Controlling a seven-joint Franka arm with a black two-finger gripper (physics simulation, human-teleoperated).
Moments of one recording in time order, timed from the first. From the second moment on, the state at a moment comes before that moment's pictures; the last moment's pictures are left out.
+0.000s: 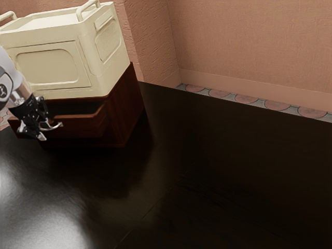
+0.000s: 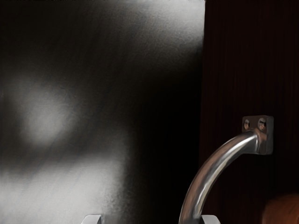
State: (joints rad) arm 0.62 -0.03 0.00 -1.82 0.03 2.06 -1.47
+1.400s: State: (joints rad) arm 0.62 -0.37 0.02 -2.22 0.03 2.18 -1.47
